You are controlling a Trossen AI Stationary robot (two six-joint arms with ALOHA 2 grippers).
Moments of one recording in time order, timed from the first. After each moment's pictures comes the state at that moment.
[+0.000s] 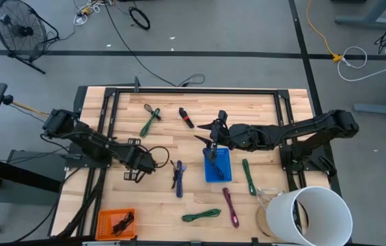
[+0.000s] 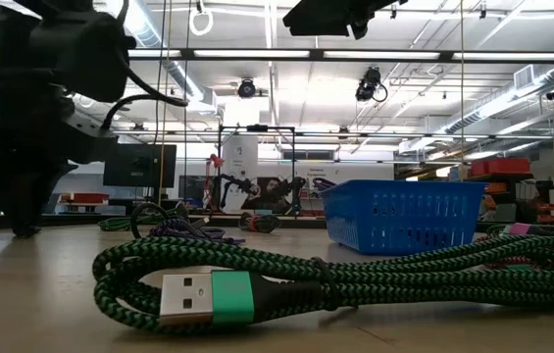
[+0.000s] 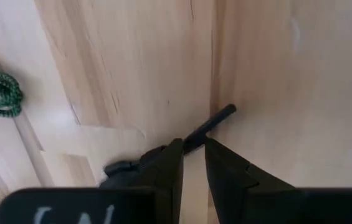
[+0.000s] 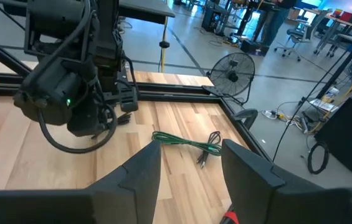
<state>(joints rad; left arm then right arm) -0.31 1.49 0.70 -0.92 -0.21 -0.28 0.14 1.43 1.05 0.10 0.44 -0.11</state>
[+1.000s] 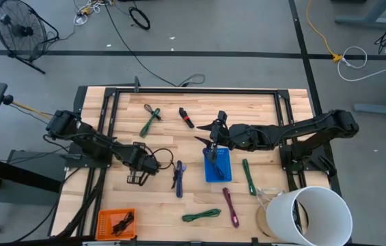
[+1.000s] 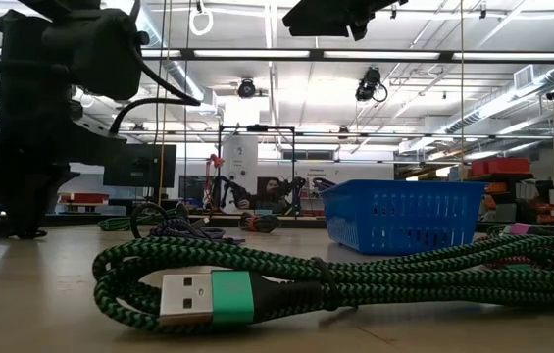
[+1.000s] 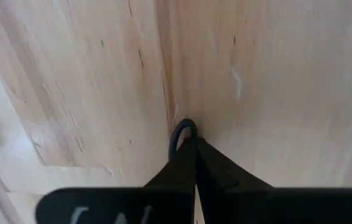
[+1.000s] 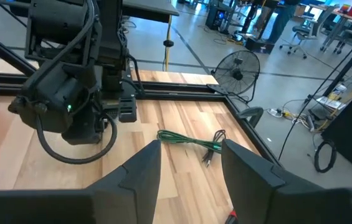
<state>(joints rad) -0.30 1.54 0.74 -0.84 -0.15 -0.22 0.14 1.43 1.05 0.09 0.43 -0.09</state>
